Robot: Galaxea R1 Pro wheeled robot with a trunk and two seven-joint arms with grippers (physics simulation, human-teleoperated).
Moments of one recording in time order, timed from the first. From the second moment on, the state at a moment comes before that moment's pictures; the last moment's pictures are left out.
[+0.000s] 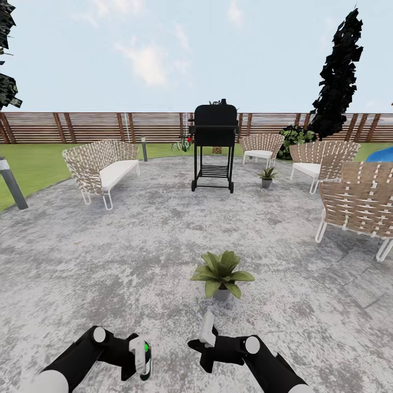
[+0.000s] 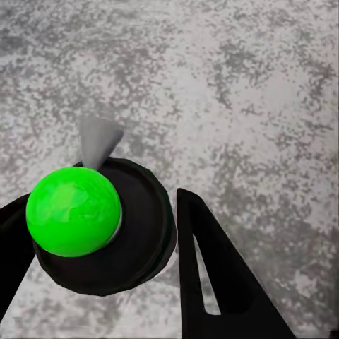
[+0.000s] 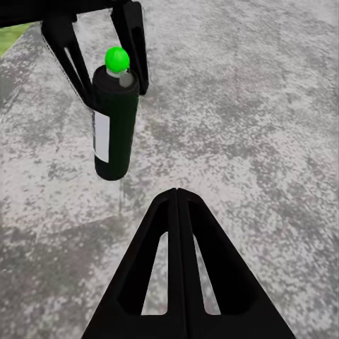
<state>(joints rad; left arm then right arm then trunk) -0.54 0.14 -0.15 -0.53 -0.68 -0.16 -0.99 -0.48 0.08 0.30 -0.60 0.40 -0.30 0.77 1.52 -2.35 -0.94</state>
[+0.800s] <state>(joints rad) -0.54 0.25 0.02 -0.52 -0.66 -0.14 -0.88 -0.47 0.01 0.29 -0.41 0.39 -0.30 0.43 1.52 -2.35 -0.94</state>
